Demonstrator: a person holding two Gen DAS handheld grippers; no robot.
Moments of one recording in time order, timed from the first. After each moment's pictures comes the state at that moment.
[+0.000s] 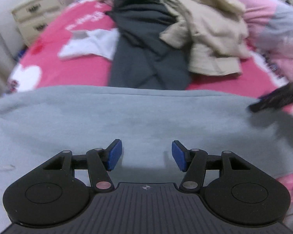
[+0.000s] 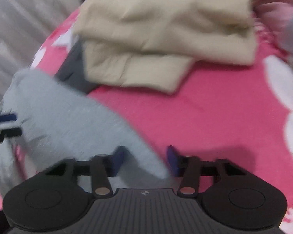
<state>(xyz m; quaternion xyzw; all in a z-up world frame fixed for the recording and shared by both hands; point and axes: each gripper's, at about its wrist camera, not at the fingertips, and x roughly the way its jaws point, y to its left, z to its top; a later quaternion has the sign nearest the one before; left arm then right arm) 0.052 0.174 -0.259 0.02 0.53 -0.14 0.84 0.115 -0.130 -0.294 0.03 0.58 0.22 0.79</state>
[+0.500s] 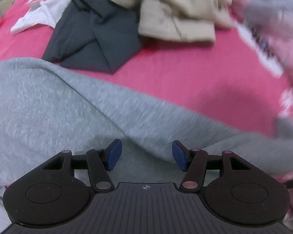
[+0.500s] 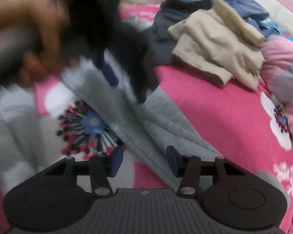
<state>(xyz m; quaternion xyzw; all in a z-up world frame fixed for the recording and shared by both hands) 0.053 0.087 -0.311 0.04 0.60 -0.14 0.79 -0.107 -0.029 -0.249 -0.13 0.44 0.18 0.87</state>
